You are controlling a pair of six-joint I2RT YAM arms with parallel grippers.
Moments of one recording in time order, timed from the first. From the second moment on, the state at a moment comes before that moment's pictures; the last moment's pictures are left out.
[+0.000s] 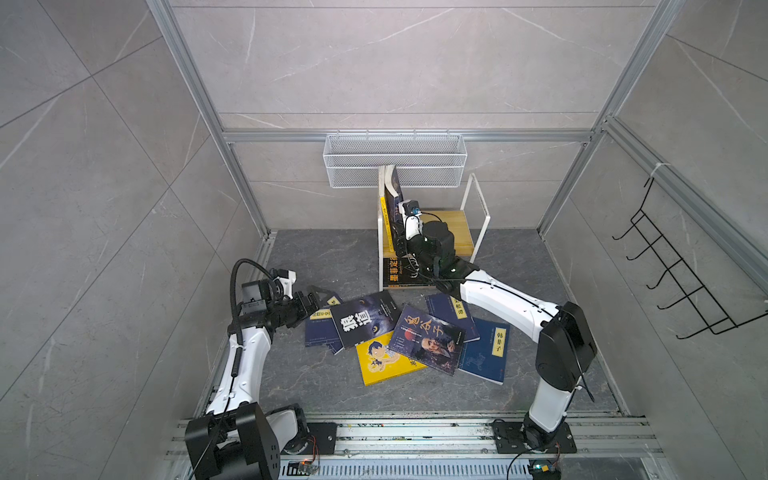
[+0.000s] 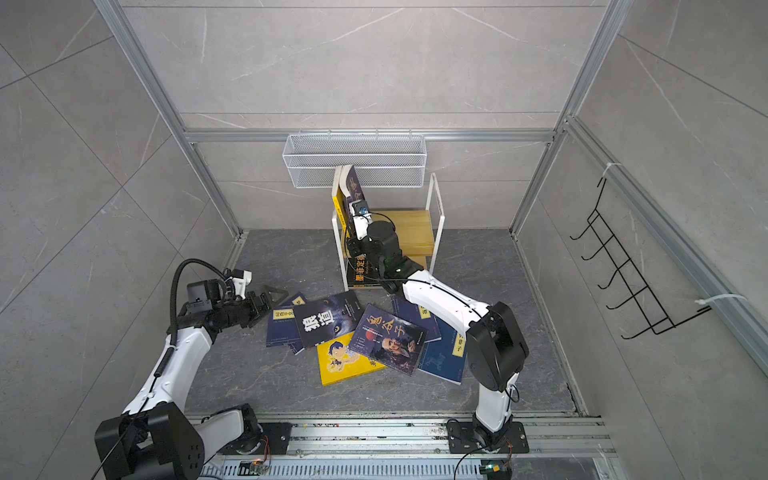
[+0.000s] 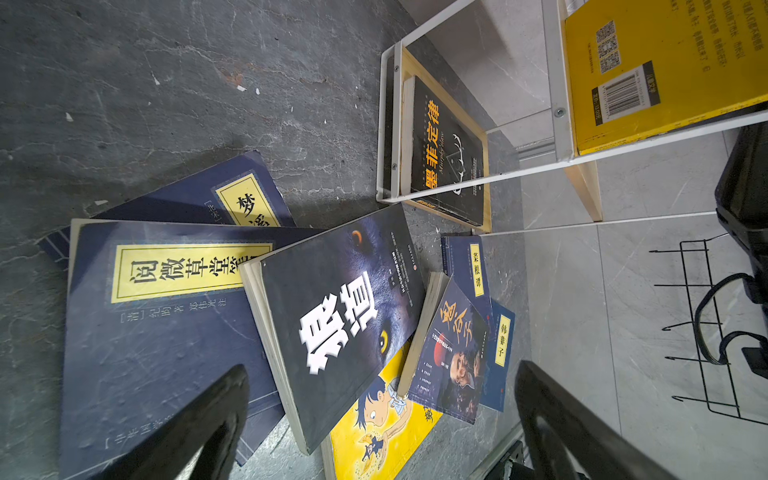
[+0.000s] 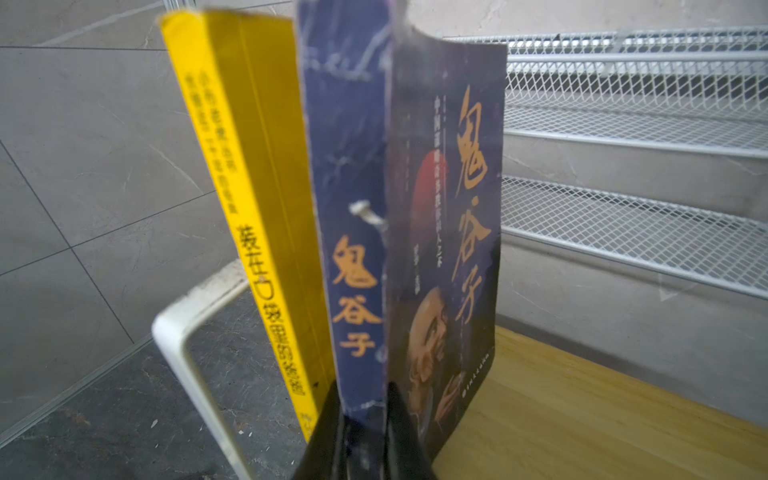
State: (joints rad) left arm 0.23 1.14 0.79 -0.51 0.80 -0.34; right arm 0.69 1.83 1.52 0.23 0.14 -0.01
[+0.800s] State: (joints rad) left arm 0.23 1.14 0.79 -0.49 0.80 -0.34; right arm 0.69 1.74 1.35 0.21 0.02 -0.13
